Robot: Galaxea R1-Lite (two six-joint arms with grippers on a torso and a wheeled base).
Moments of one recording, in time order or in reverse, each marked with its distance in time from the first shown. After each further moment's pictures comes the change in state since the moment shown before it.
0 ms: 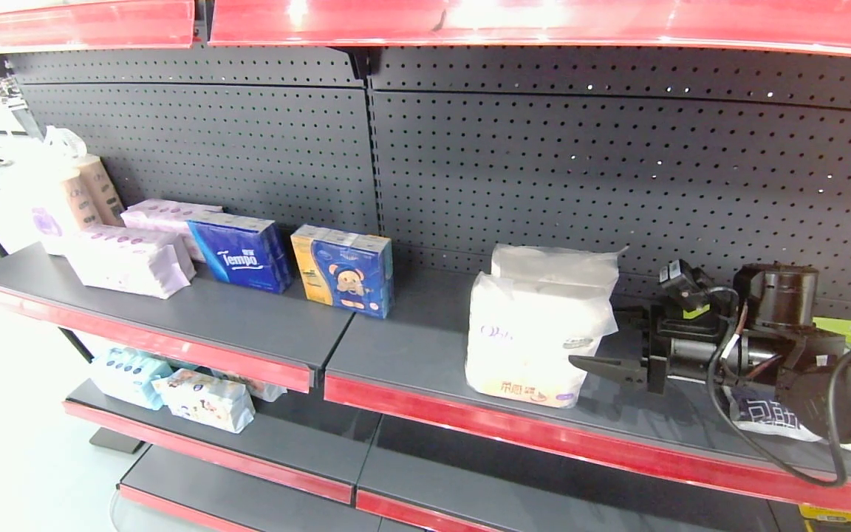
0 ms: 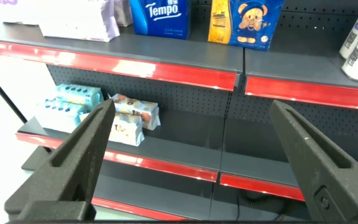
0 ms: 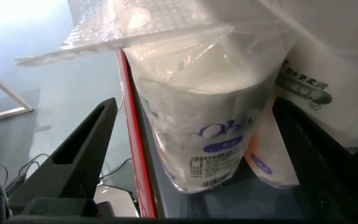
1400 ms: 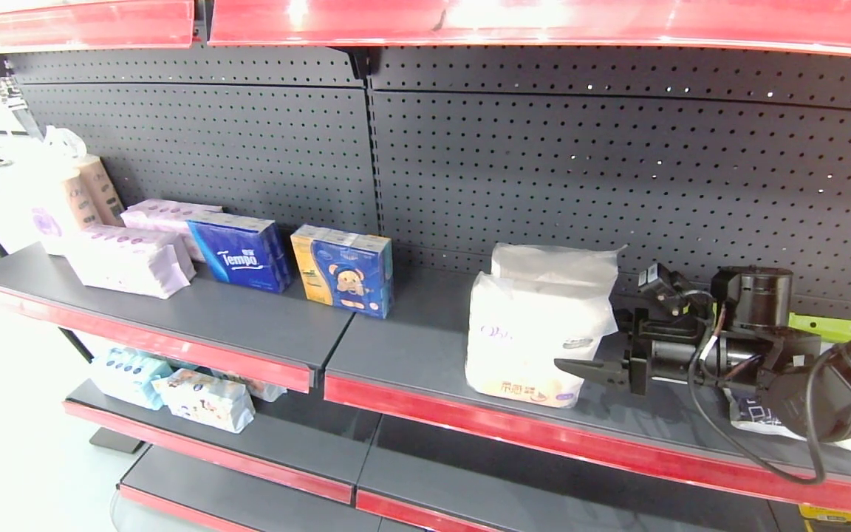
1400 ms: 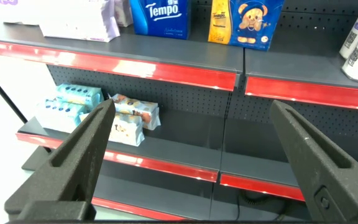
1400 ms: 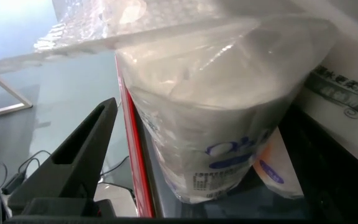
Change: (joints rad) left arm 0.000 0.000 -0.001 0.000 0.000 0.000; right arm 0.046 0.035 -0.020 0.000 -0.045 0.000
